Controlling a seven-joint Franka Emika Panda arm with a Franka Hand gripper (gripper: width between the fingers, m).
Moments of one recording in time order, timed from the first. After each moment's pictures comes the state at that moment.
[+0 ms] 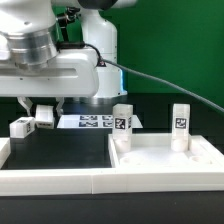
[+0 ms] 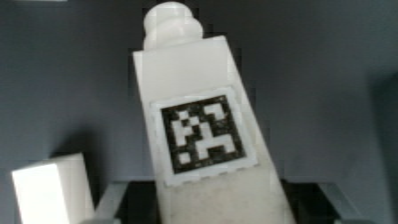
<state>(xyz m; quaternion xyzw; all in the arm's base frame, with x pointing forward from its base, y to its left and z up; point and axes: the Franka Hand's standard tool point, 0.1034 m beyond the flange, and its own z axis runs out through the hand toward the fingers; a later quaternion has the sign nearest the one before) 0.514 -0.138 0.070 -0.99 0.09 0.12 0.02</state>
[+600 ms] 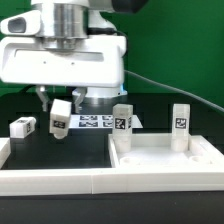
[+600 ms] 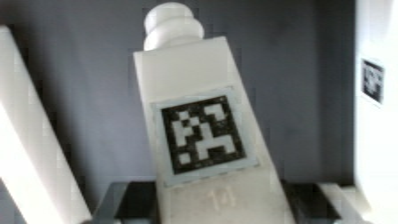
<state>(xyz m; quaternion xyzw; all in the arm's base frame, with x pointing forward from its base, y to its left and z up) 0.577 -0.088 0.100 -0.99 0.11 -0.07 -0.02</state>
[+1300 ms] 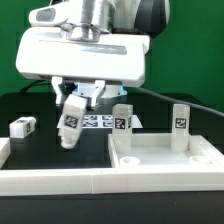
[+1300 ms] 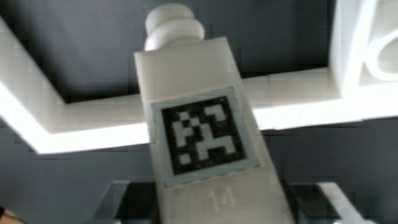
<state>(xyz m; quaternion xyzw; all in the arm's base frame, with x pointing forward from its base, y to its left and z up) 0.602 -0.057 0.114 -0.96 0.12 -0.24 -0.03</state>
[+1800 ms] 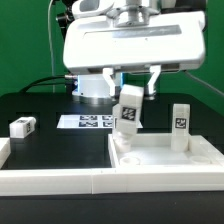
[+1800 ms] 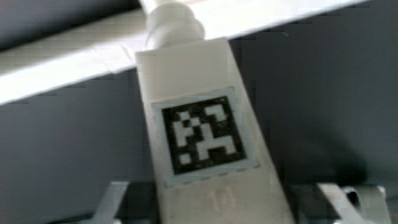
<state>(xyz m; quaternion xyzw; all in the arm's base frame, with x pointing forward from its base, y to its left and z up) 0.650 0.010 0.140 -0.95 0.14 -0.27 0.01</state>
